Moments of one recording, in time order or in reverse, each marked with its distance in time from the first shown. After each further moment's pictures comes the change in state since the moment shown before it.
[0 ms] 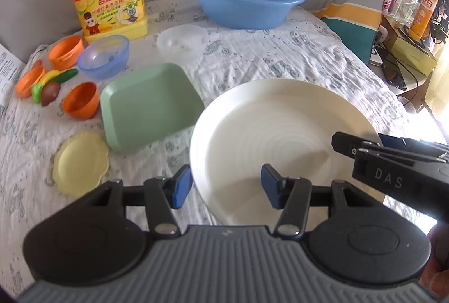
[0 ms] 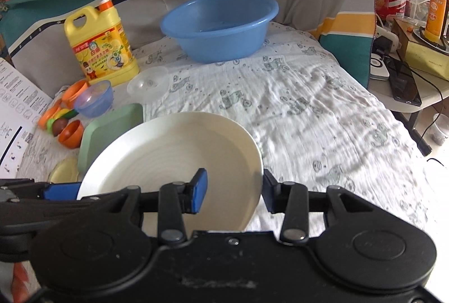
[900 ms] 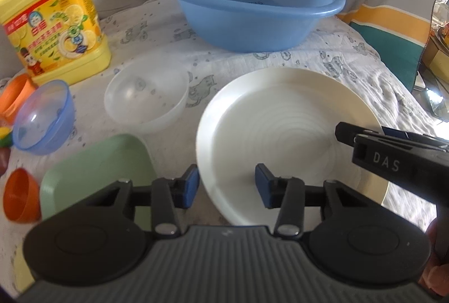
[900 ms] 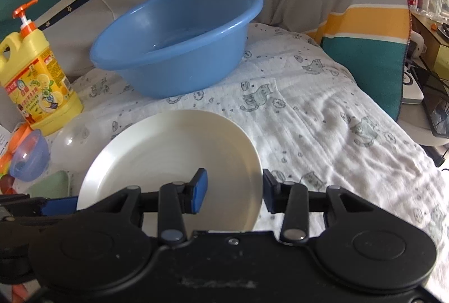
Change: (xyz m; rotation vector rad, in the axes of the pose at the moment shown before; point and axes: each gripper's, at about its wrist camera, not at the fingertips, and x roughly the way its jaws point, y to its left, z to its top) left arm 0.141 -0.002 0.111 0.030 0.027 0.027; right arm 0.171 -0.043 0.095 0.070 0.003 -0.035
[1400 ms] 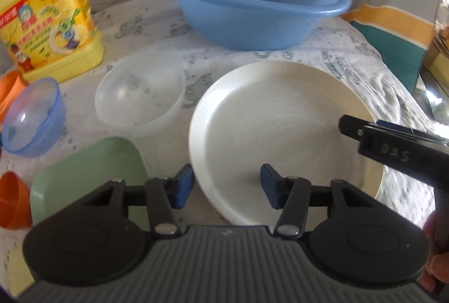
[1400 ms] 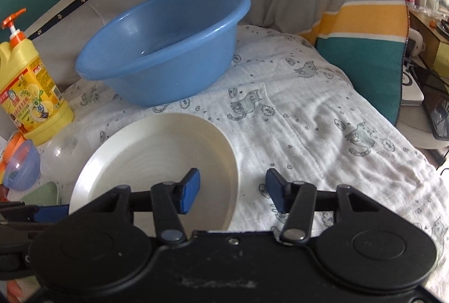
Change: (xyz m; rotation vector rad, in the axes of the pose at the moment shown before) left arm 0.018 0.000 0.008 0.004 0.015 -0.029; right arm 0.021 -0.016 0.007 0.010 -0.013 -0.009
